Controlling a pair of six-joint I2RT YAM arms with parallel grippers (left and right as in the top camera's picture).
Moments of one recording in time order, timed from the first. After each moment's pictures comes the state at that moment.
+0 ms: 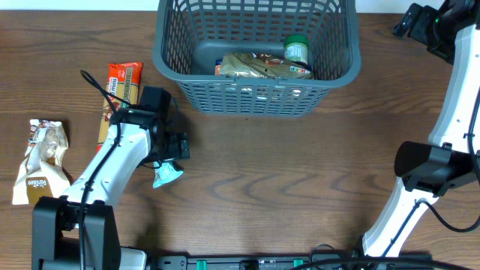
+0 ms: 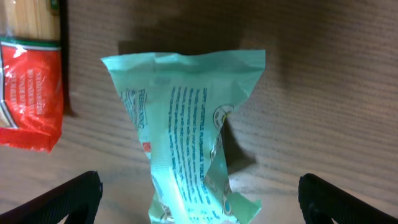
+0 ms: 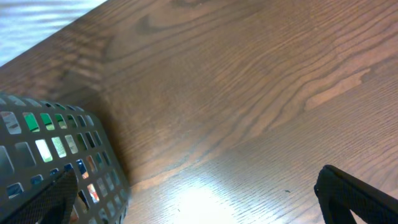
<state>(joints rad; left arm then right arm) -0.17 1.58 0.99 -0.90 -0.03 -0.34 -0.24 2.19 2.63 -1.54 0.02 0.29</state>
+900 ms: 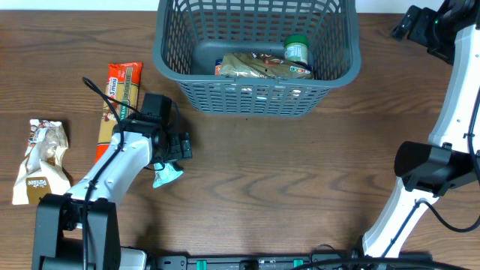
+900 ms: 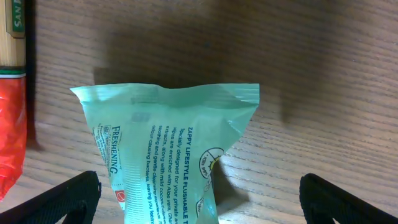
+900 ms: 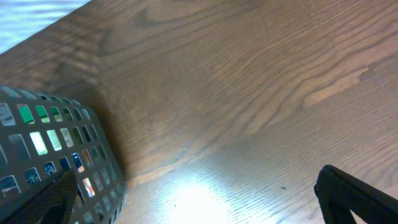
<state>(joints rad) -0.17 1.58 0.89 -0.71 -0.02 -0.36 -0.24 2.19 2.63 -1.56 0.02 0.26</state>
